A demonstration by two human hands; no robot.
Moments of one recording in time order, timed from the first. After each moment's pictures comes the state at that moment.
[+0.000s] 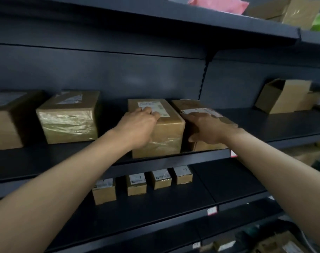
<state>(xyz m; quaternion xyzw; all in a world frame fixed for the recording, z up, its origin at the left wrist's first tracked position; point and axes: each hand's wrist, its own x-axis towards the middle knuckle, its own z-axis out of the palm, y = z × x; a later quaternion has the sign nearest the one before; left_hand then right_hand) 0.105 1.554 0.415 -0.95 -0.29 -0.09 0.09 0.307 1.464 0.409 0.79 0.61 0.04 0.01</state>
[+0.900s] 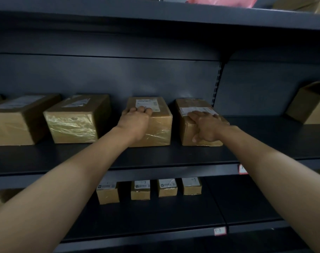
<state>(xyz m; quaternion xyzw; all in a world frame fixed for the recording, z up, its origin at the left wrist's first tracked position) 0.157 1.598 0.402 -0.89 -0.43 -0.08 0.14 0.371 1.516 0.401 0.78 0.62 0.02 0.02</state>
